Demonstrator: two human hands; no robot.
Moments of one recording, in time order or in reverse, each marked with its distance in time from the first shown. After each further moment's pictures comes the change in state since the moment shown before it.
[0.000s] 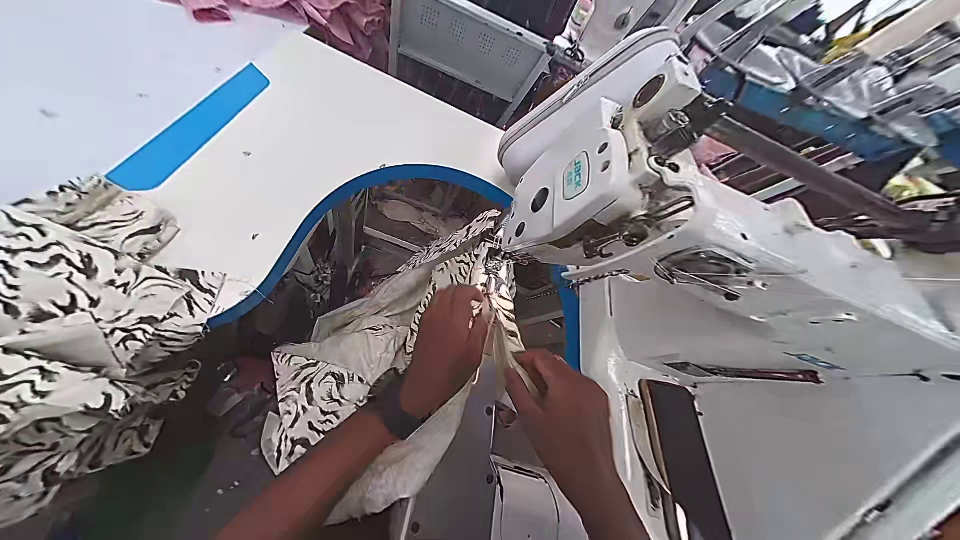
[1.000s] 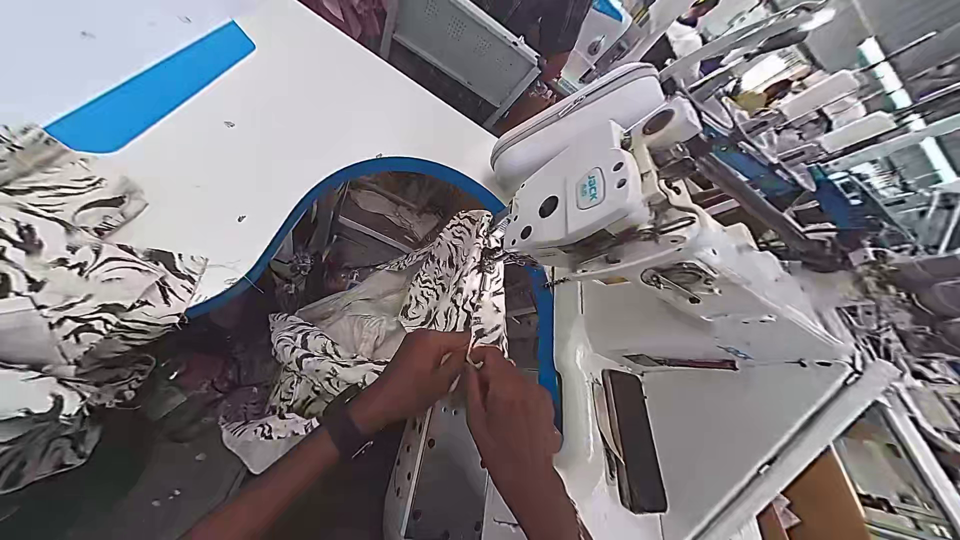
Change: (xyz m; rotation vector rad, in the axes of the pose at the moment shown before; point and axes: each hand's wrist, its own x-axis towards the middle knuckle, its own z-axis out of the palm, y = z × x) left_hand -0.028 -0.030 -0.022 -0.439 -0.316 0.019; right_hand -0.009 -0.050 0.026 -0.209 0.065 -0.071
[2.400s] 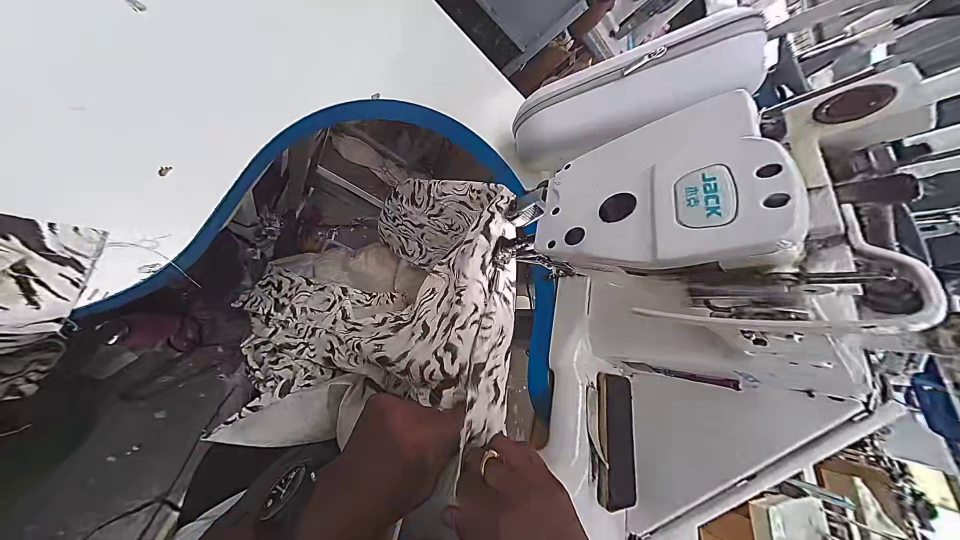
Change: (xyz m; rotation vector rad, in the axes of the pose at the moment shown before) left_hand -0.053 -0.002 0.027 0.292 0.324 0.304; right_hand -0.015 0.003 -0.057 0.083 -0.723 -0.307
